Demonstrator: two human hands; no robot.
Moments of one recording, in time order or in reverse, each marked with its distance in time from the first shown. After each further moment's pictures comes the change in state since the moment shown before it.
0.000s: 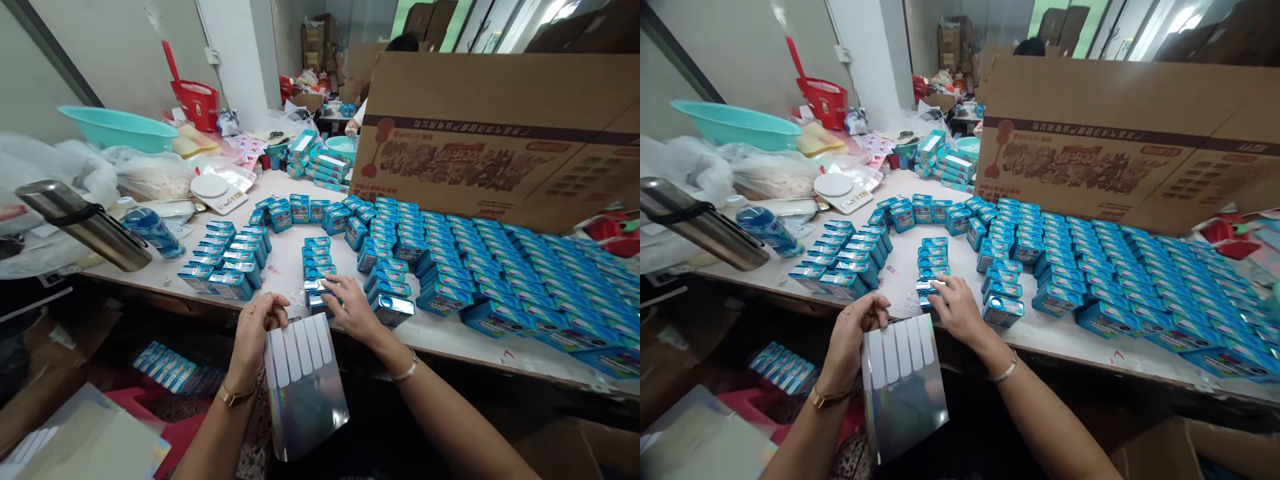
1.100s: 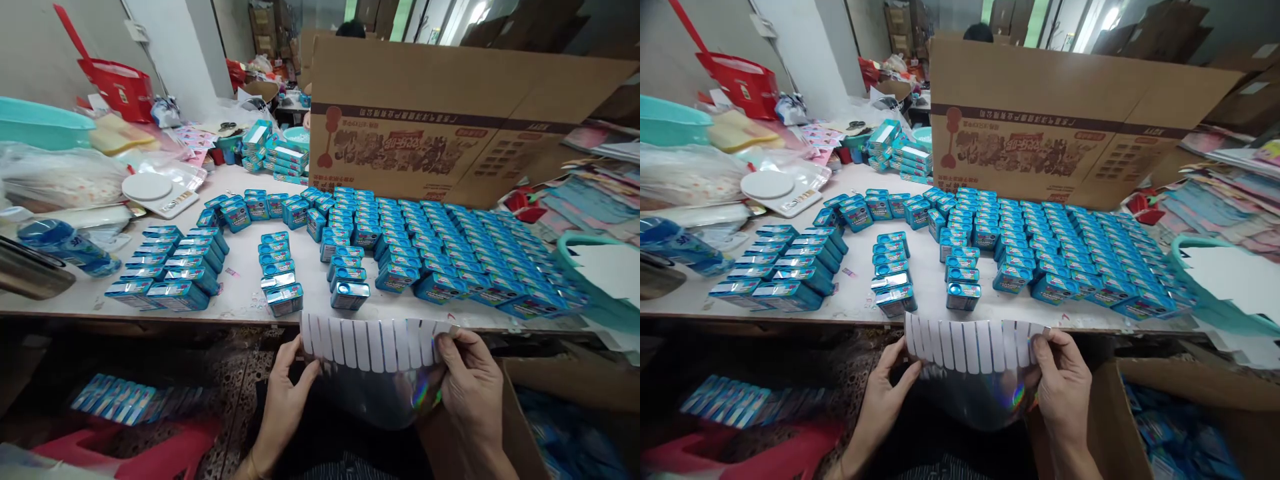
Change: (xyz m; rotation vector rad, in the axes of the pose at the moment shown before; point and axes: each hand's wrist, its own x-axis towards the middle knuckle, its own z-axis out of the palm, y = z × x) left_hand -0.083 -0.094 0.059 0.304 -0.189 -0.003; right_hand -0.186 0.009 -0.112 0.307 0.991 0.596
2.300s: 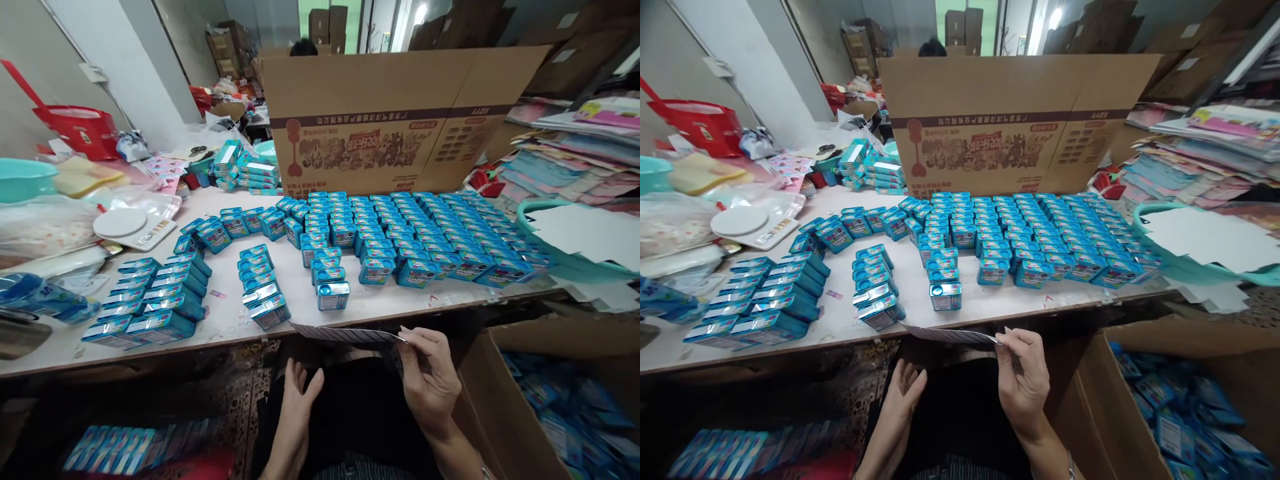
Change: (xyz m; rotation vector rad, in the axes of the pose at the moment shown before) left_hand -0.012 -0.045 0.033 -0.329 -0.001 -0.506; right_hand -0.035 0.002 0.015 -0.220 -0.006 -0.561
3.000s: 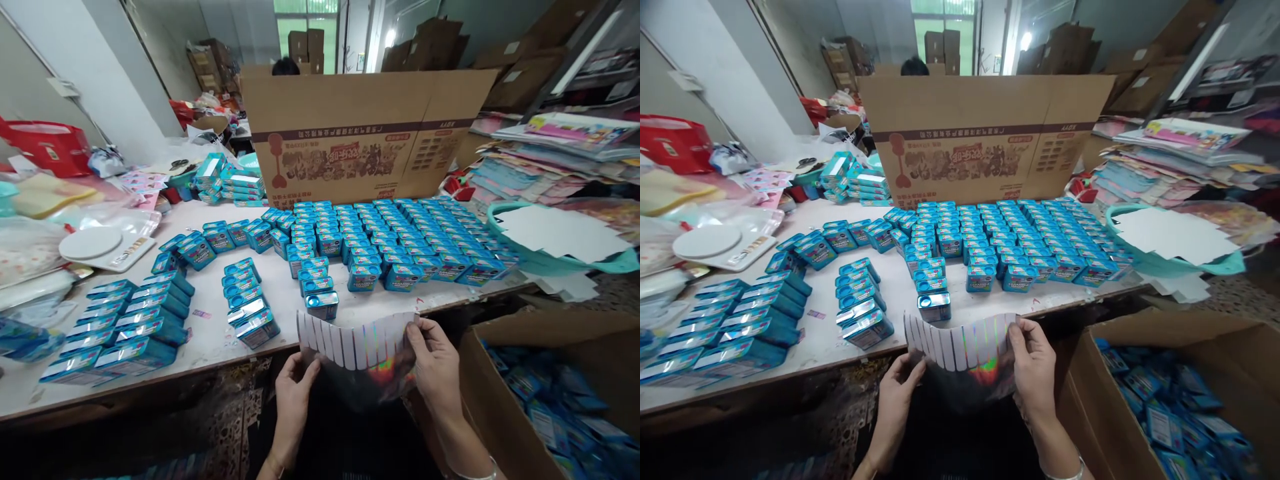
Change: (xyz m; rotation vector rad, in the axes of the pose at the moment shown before) left_hand 0.023 0.041 0.025 0.157 -0.136 0.312; right_hand 0.022 0.026 -0.009 0.246 0.083 0.680
